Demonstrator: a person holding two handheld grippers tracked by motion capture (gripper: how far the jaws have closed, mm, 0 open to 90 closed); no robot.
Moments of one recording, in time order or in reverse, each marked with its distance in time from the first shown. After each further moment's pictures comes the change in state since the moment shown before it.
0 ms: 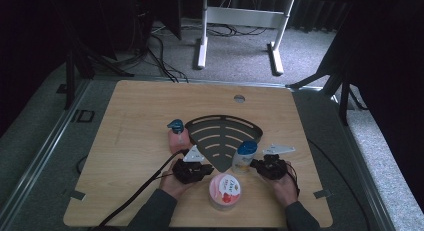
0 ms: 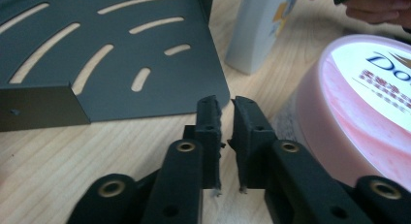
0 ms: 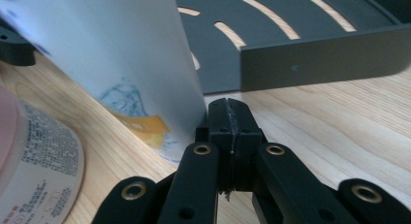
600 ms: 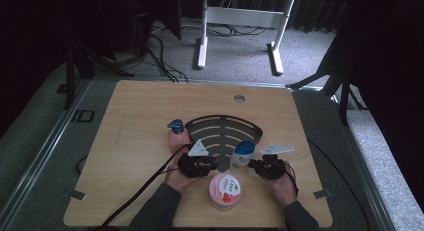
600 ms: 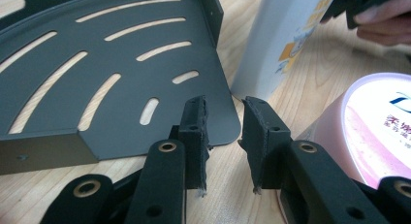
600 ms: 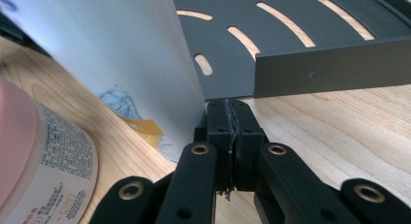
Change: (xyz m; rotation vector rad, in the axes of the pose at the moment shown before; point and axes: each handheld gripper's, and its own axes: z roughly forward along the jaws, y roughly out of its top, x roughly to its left) left arm 0.004 0.018 0.013 -0.002 0.008 0.024; right arm 0.002 0.002 0.000 -0.010 0.031 -0.004
